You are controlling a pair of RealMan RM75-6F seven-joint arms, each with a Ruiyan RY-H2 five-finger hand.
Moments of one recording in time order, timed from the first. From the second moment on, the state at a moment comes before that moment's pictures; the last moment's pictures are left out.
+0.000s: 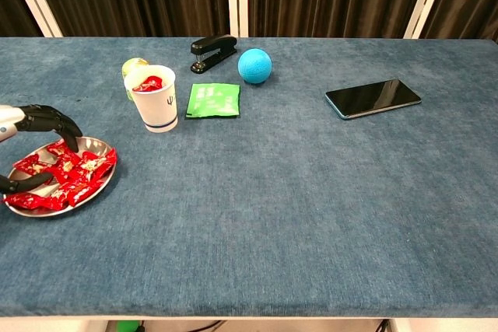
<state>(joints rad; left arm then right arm) -0.42 -1.51 0.07 -1.24 1.58 1.20 -0.08 0.17 -1.24 0.11 -1.60 -1.64 1.59 -0.06</state>
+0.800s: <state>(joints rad) -0.44 -1.50 0.07 -1.24 1.57 1.13 0.02 0.17 -1.25 0.11 -1.60 -1.63 1.59 -0.07</state>
